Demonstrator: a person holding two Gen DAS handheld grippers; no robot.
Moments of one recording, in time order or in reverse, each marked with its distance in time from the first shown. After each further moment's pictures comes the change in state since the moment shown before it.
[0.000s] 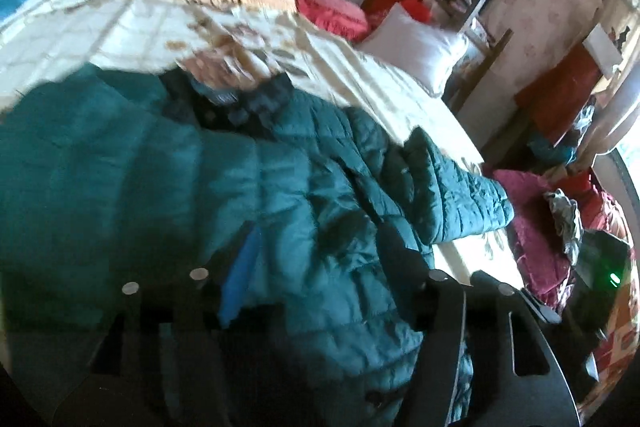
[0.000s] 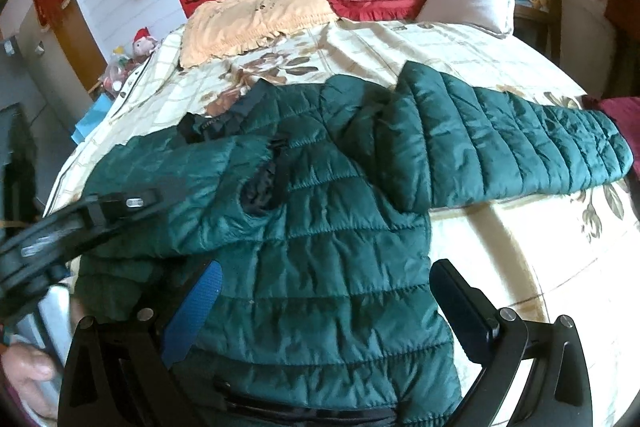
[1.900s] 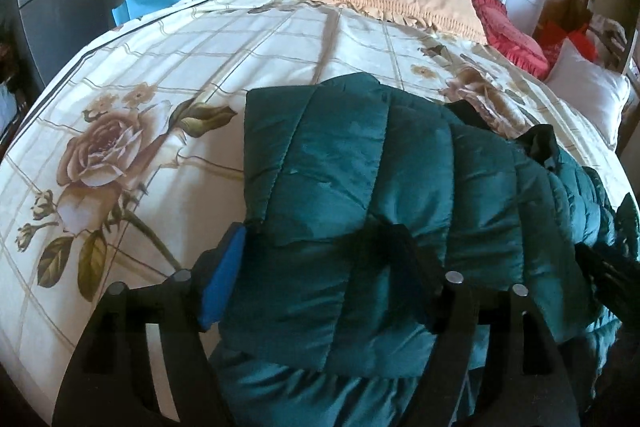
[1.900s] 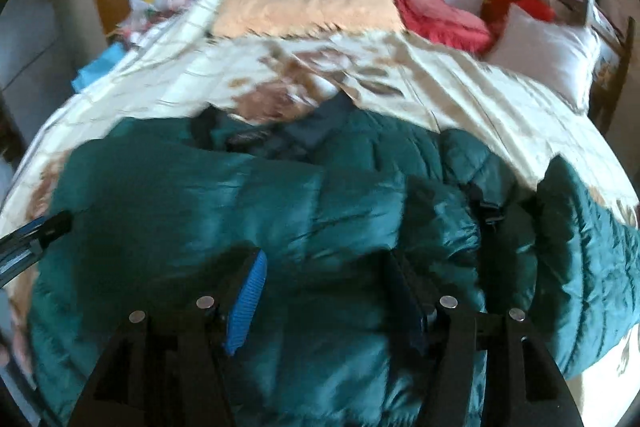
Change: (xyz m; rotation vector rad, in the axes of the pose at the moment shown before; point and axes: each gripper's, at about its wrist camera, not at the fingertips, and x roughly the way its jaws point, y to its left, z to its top) left arm 0.011 0.167 0.013 -0.137 -0.081 0.570; right arm 0.140 0.080 0.068 -0.214 0.039 -0.061
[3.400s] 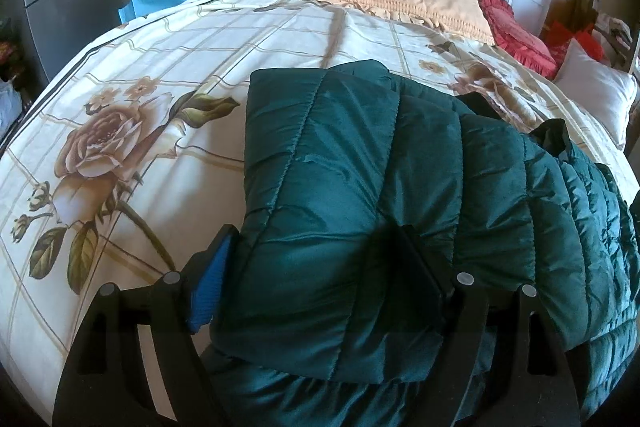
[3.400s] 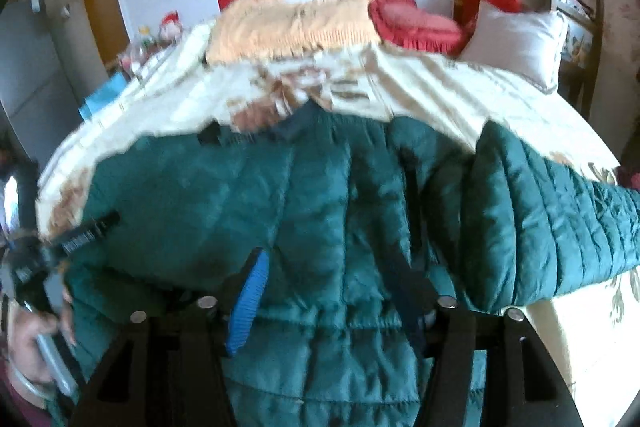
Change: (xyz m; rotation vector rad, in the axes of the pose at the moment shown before) left arm 0.010 0.000 -0.007 -0.004 -0.016 0.028; right arm -0.084 -0.015 -0.038 0.074 -0.127 0.051
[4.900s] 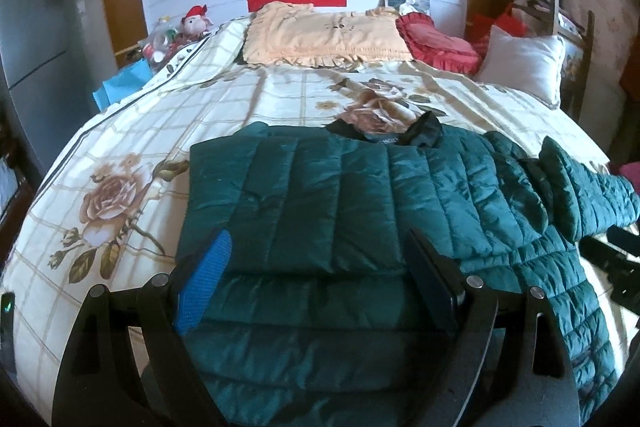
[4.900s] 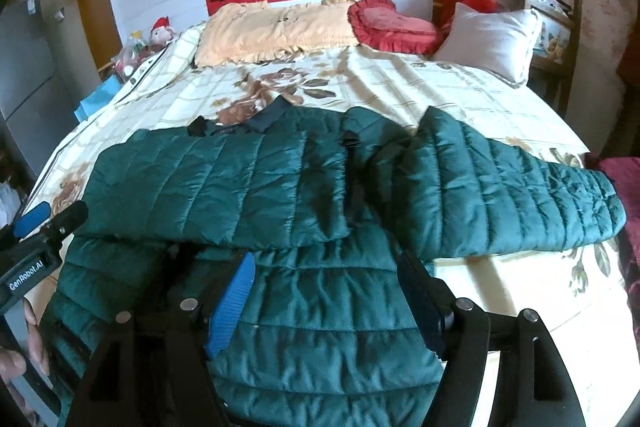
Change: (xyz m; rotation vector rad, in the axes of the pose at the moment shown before) left arm -0.129 -0.088 -0.047 0.215 -0.178 -0.066; right arm -0.057 -0.039 -0.032 0.016 0.011 -0.064
